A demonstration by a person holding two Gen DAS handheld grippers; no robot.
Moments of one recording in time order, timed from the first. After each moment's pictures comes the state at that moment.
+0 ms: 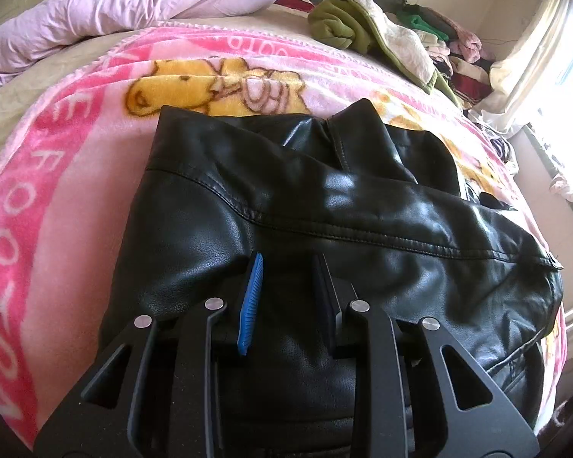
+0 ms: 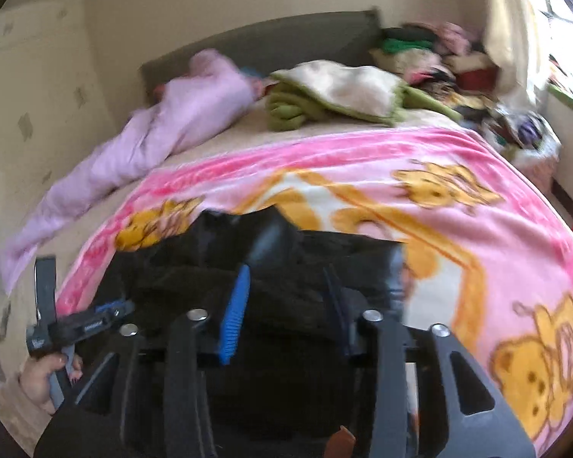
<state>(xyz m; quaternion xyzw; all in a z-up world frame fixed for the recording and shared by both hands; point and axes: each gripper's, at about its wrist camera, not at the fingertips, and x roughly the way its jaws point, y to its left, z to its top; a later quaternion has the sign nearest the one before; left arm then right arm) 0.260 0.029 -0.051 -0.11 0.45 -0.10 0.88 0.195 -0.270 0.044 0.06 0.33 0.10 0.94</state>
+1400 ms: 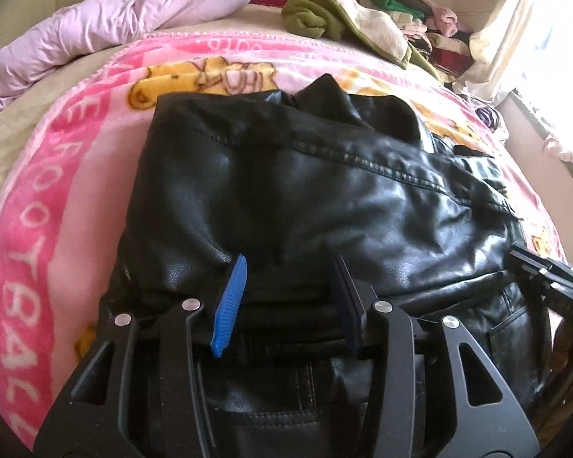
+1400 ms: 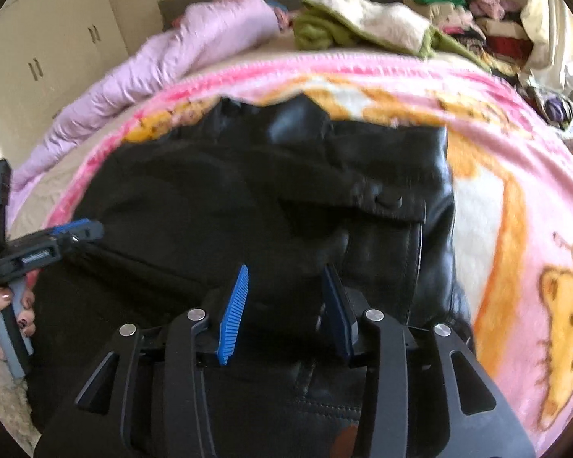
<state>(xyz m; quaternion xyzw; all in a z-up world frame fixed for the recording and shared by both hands) 0.208 0.018 -0.040 -0.05 0.45 -0.12 0.88 0.162 -0.263 -0.043 0.04 0.44 0.12 0.89</state>
